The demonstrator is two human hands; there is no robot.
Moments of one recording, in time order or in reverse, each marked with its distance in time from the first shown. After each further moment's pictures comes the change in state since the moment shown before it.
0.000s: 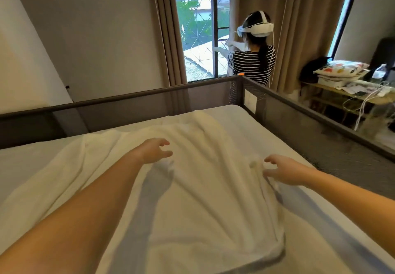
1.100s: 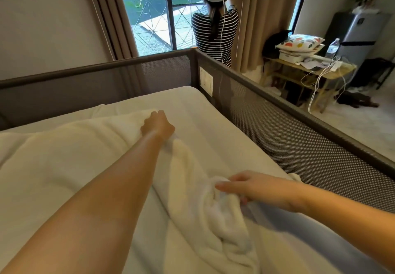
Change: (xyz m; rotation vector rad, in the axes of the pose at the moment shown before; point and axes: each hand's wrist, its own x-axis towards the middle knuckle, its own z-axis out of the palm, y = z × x) left_hand 0.204 0.183 0.129 0.020 0.201 -0.115; right_hand 0.010 0.046 -0.005 0.600 -0.351 -0.072
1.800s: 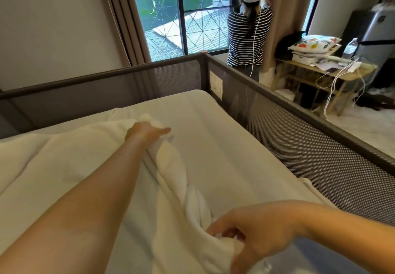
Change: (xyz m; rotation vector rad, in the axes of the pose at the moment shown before) left_hand -0.004 -0.061 -0.038 -0.032 -0.100 -0.208; right_hand -0.032 -0.033 0.025 -0.482 -0.512 -0.260
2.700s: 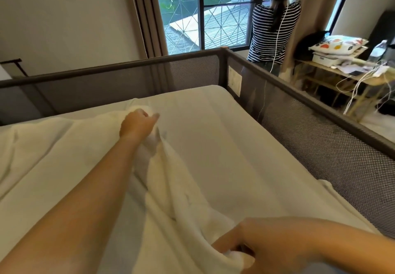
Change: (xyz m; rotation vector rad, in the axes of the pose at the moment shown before) left_hand -0.020 -0.063 -0.033 -0.209 0.302 0.093; right_hand 0.006 -0.036 0.025 -0.284 -0.047 0.078
